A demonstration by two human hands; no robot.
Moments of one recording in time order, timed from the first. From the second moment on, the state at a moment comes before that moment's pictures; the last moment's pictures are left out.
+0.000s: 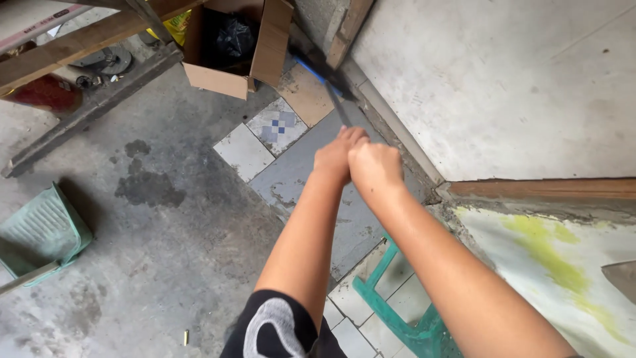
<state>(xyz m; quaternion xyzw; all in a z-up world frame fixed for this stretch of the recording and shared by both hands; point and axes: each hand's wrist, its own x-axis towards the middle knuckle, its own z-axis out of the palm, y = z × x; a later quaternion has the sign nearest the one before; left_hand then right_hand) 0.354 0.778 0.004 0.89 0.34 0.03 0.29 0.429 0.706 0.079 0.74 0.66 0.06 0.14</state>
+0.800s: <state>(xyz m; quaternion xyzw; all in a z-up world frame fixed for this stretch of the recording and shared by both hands) 0.097 0.690 0.128 0.83 0.38 0.08 0.41 0.231 0.640 0.233 0.61 0.75 -0.15 0.23</state>
